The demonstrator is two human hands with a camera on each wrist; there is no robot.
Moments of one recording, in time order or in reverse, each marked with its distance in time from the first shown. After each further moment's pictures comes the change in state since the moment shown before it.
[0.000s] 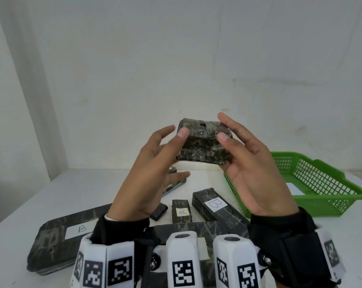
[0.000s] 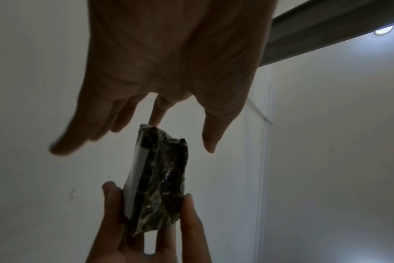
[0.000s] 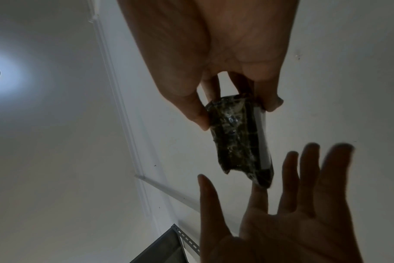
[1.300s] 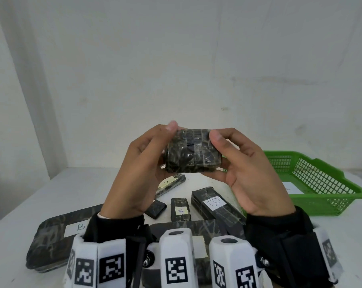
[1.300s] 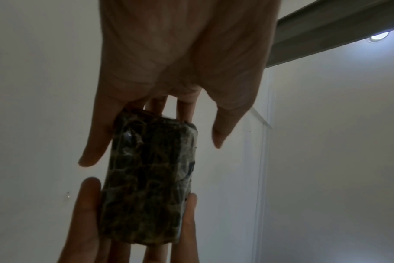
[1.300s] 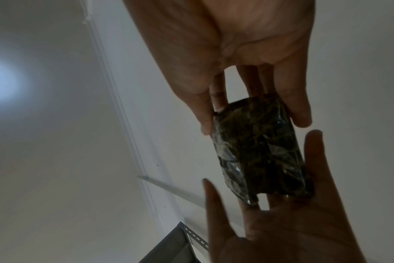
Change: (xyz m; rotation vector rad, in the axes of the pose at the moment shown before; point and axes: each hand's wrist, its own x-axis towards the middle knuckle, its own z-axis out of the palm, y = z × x) left_hand -0.005 0.008 -0.001 -0.023 -0.037 0.158; right_hand -0.004 -0.001 0.005 -0.025 -0.061 0.059
